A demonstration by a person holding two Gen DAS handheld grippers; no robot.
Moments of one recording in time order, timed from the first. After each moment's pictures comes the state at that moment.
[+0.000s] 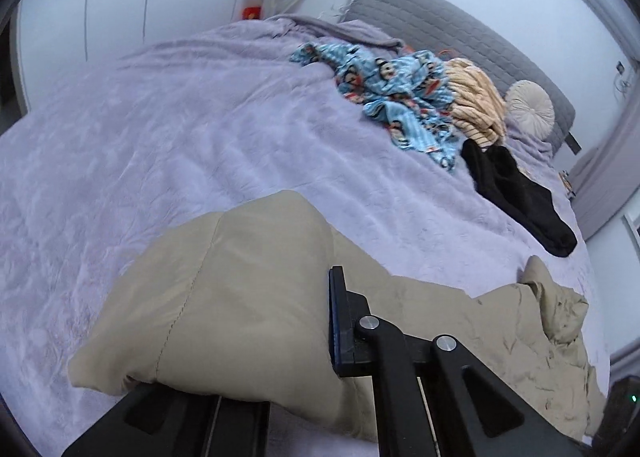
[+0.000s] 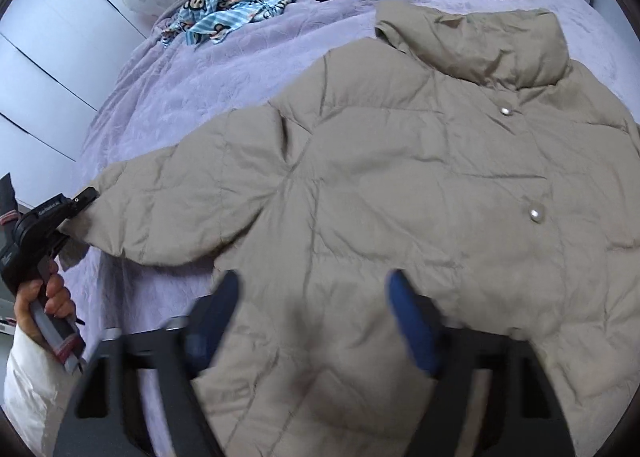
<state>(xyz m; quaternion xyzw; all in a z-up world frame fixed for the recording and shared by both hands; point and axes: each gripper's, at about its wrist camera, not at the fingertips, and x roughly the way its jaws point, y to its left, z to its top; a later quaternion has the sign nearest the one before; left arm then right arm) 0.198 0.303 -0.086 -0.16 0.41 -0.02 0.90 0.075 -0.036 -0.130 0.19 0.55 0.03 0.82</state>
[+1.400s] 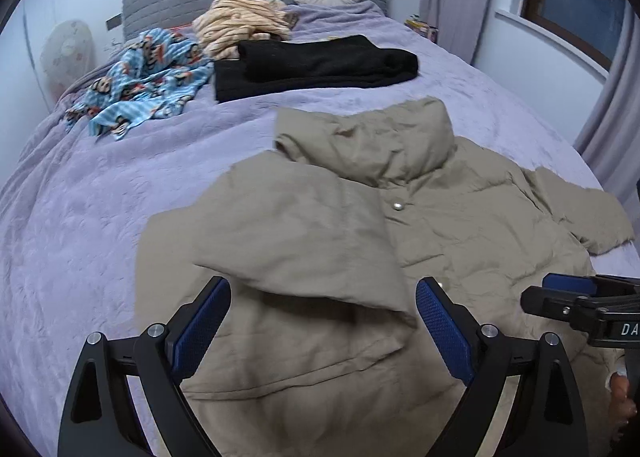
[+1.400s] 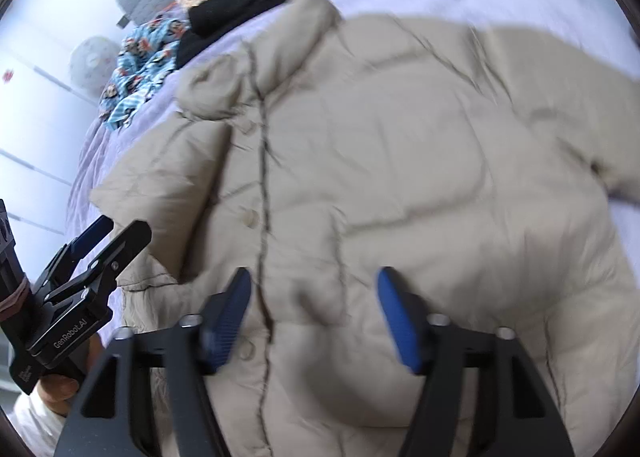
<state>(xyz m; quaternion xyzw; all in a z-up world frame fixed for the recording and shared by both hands) 0.090 -0.010 -0.079 0.08 0.44 -0.23 0.87 -0.012 -0.243 -0.128 0.26 0.52 -0.06 0.81</state>
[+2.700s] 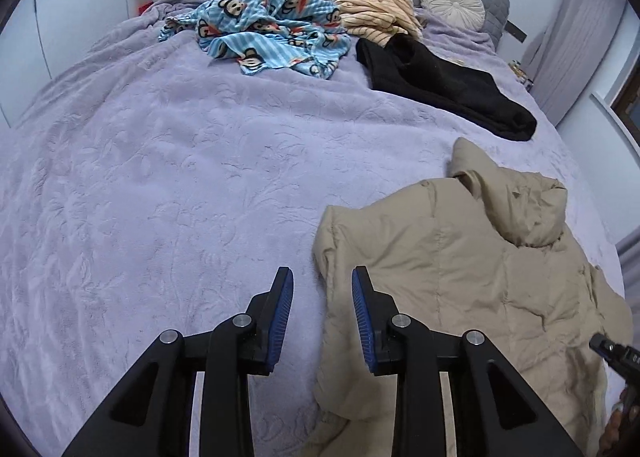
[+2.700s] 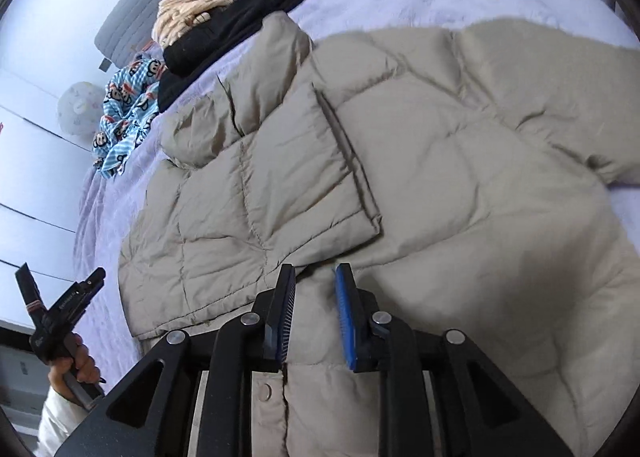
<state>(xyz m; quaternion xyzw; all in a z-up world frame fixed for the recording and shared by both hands) 0.182 0.133 -0.096 -0.04 0.49 -0.13 0.86 -0.007 -0.281 -0.129 0.32 0.48 -0.10 0.81</state>
